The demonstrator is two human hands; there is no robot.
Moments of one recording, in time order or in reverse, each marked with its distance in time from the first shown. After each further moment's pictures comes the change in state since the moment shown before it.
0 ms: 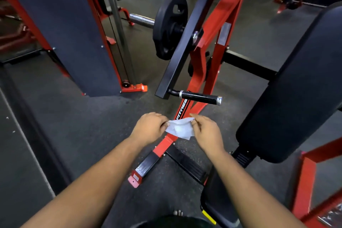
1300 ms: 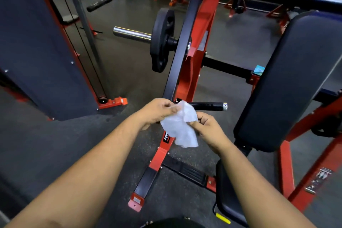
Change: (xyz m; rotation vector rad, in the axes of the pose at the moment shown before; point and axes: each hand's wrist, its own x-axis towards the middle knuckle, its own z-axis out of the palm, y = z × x) left_hand 0.081 -0.089 -0.089 -1.111 -0.337 -0.110; right_hand 0.043 -0.109 0.031 0.727 -0.091 0.201
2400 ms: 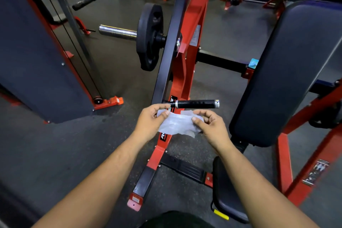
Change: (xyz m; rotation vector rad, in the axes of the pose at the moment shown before) left_hand -0.003 -0.026 0.049 0.122 0.349 0.147; right_hand 0.003 0.030 -0.047 0.032 0.288 0.039
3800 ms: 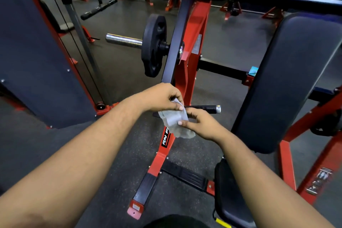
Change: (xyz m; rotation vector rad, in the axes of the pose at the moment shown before) left_hand 0.060 0.110 -0.041 0.678 -0.558 0.344; right_hand 0.016 -0.052 0.018 -0.512 -0.472 -0.286
